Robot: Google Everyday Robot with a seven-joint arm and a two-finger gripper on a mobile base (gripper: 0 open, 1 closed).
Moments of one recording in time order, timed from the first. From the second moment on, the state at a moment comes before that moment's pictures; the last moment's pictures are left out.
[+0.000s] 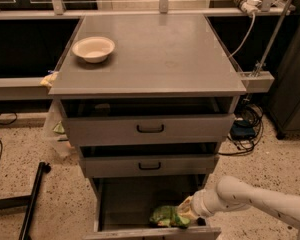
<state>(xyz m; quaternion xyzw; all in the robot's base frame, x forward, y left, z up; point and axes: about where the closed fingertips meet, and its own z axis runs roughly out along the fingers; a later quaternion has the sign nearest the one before) 0.483 -0.146 0.331 -0.58 0.75 0.22 0.24</state>
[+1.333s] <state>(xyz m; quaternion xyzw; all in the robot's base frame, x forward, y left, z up) 0.515 -0.129 0.270 -0.55 0.74 0.21 0.31</state>
